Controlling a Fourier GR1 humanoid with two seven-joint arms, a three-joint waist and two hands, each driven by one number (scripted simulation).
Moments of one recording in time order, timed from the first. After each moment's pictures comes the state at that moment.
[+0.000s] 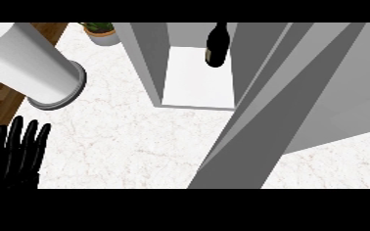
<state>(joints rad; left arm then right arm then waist) 0.36 0.61 -0.30 -2.02 0.70 0.29 -0.52 -0.05 -0.06 0.78 -2.39 -0.01 0.03 0.65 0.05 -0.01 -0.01</state>
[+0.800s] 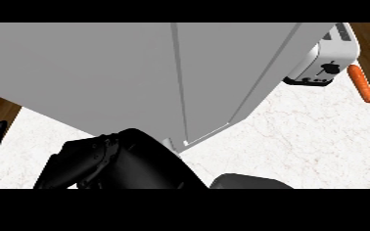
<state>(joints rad) 0.43 0.73 -0.07 -1.99 0.88 0.05 -0.52 -0.84 -0.01 0.71 -1.89 -0.23 -0.39 0.68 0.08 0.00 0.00</state>
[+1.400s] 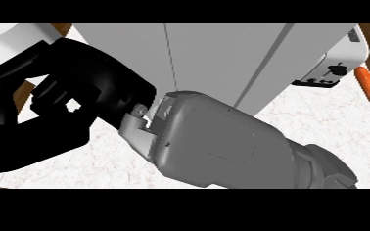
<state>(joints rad) 0.41 0.77 0.03 -1.95 0.96 -0.05 -0.48 -1.23 0.00 0.58 -1.38 -0.65 -0.25 0.56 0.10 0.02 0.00</state>
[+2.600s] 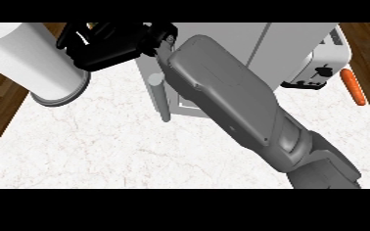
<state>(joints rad) 0.40 0.80 0.16 -1.96 1.05 -0.11 -0.39 -1.33 0.00 0.45 -0.84 -0.76 0.13 0.17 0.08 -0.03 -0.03</state>
